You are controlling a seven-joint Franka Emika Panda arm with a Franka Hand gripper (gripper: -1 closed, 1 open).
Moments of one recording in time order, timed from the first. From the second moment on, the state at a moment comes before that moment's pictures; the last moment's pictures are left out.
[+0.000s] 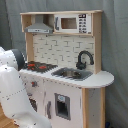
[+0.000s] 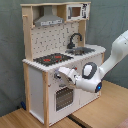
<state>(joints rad) -1.58 -0.36 2.60 -2.02 -1.97 2.19 1.13</state>
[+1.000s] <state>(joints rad) -1.58 -0.36 2.60 -2.07 -1.97 2.19 1.22</state>
